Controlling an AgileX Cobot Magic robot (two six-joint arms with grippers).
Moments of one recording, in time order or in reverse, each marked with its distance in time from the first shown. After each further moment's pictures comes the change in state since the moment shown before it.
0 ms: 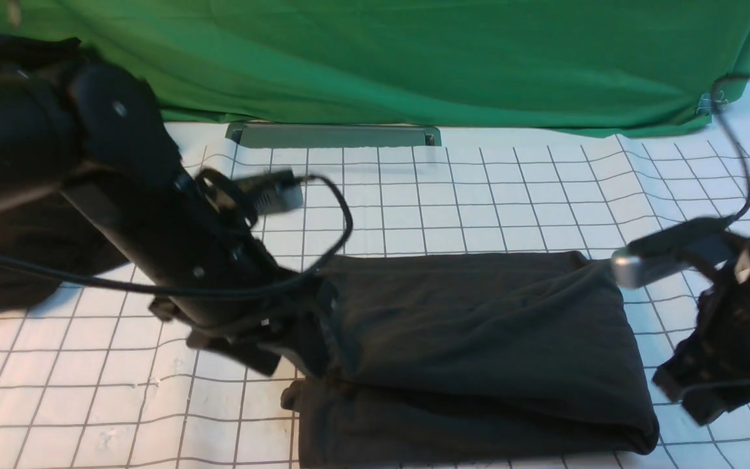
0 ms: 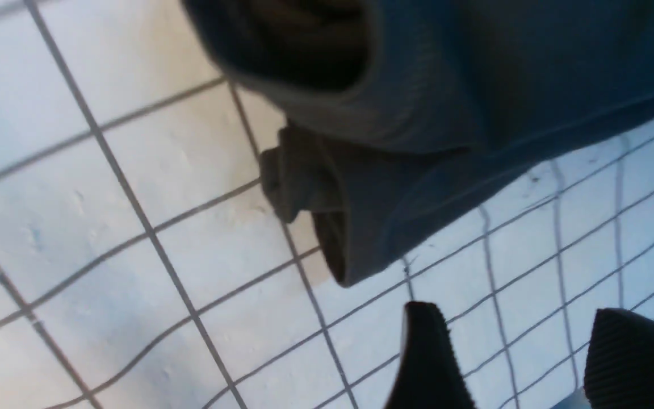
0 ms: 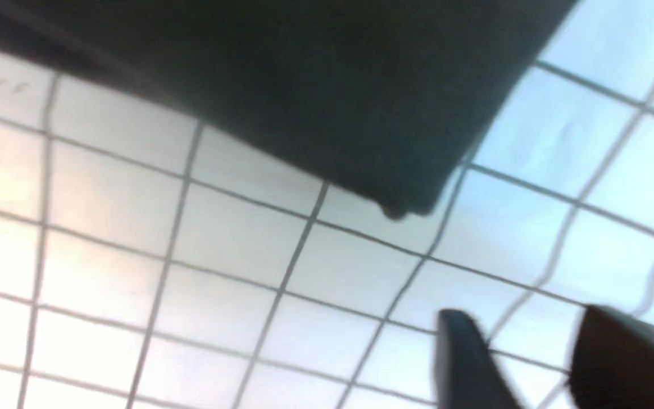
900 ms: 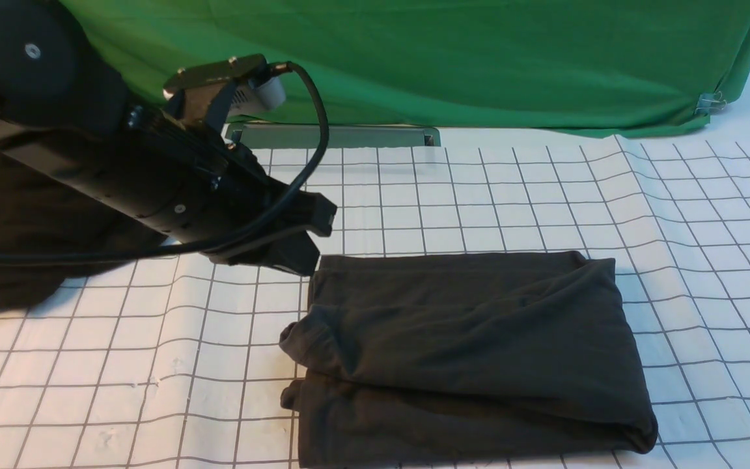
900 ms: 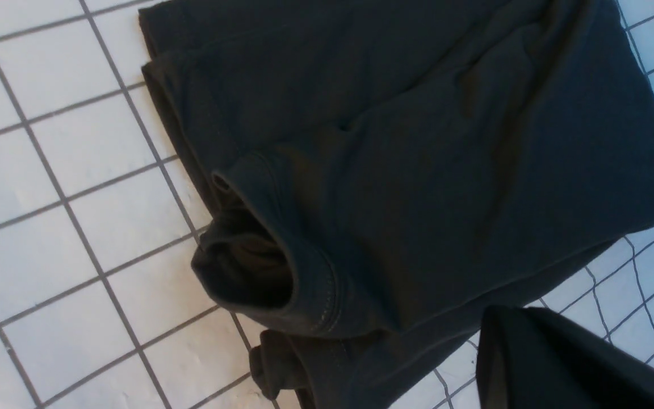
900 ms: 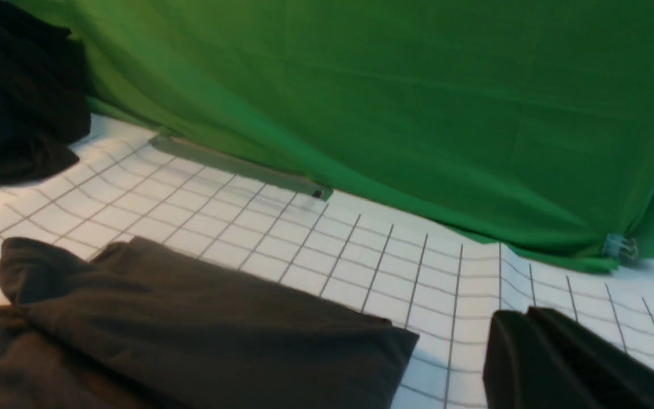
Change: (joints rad) right arm -0.001 -1.393 0.651 -0.003 -0.725 -0.059; left arm 0.001 -0.100 -0.021 0.005 -0.211 0.049
